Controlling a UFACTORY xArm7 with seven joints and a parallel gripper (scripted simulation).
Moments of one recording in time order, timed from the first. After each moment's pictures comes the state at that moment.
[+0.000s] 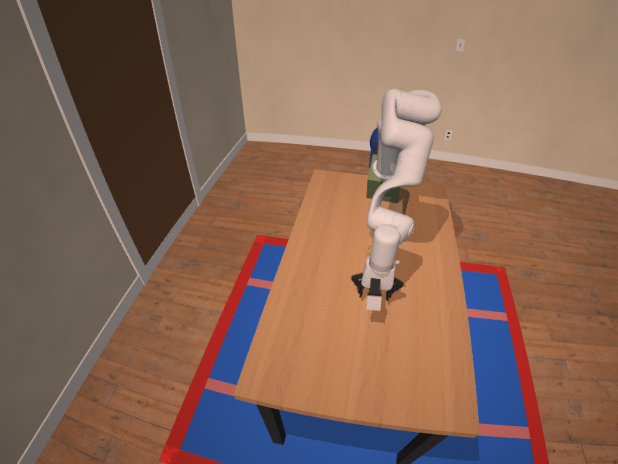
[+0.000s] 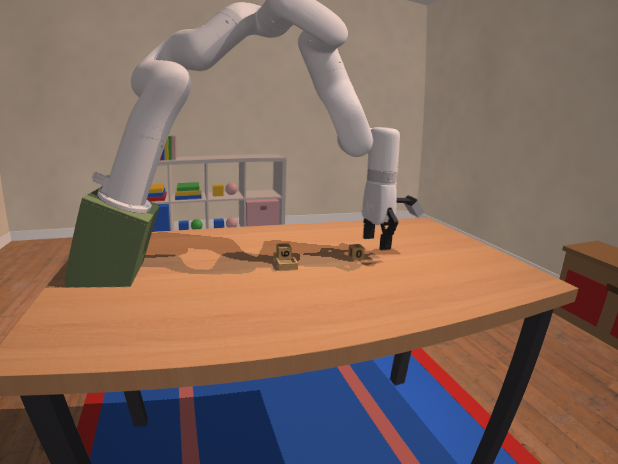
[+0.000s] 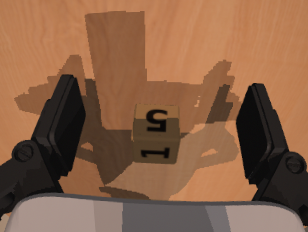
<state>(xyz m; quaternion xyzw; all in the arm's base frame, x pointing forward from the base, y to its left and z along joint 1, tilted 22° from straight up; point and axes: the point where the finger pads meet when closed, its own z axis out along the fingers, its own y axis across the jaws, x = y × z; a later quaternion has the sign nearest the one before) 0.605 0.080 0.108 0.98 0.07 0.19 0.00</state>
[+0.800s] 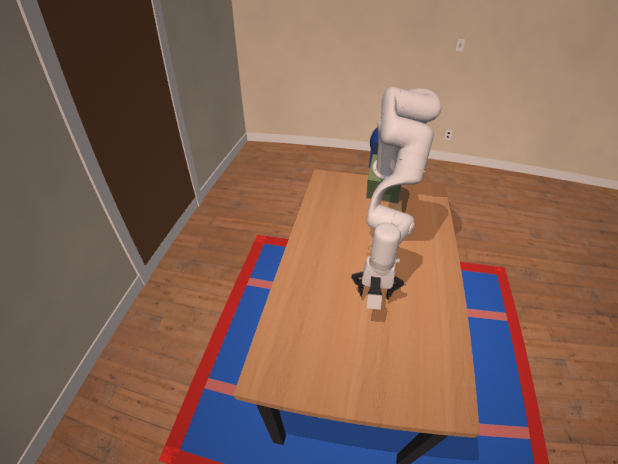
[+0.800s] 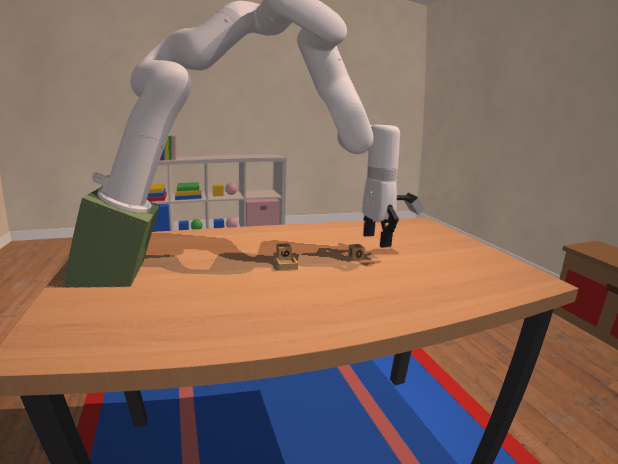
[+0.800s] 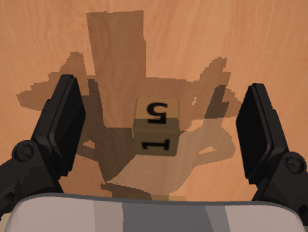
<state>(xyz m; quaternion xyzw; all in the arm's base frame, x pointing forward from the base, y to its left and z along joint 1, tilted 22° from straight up) 0.603 0.080 0.114 0.98 0.07 0.19 0.00</state>
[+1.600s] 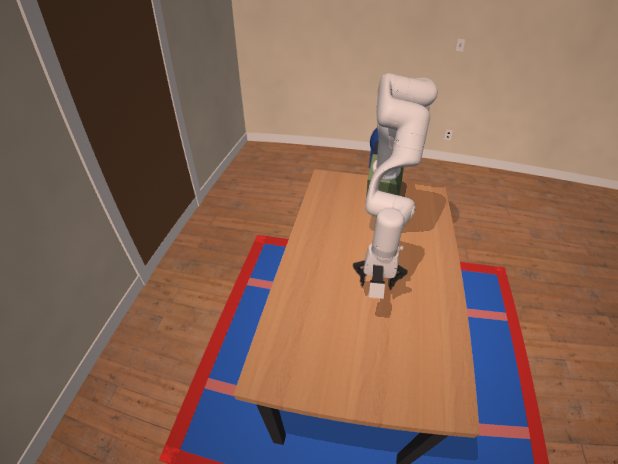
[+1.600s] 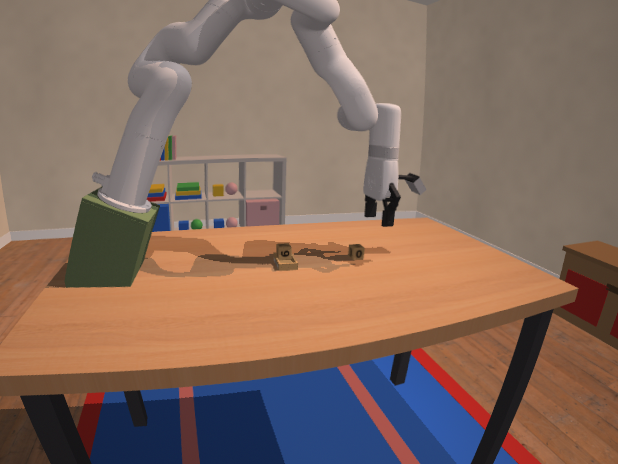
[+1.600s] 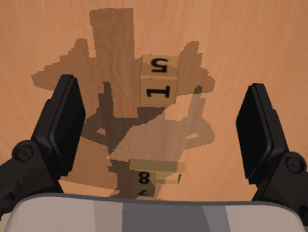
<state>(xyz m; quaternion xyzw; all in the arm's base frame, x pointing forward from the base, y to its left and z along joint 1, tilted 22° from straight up) 0.583 0.079 0.163 0.98 0.07 0.19 0.00</state>
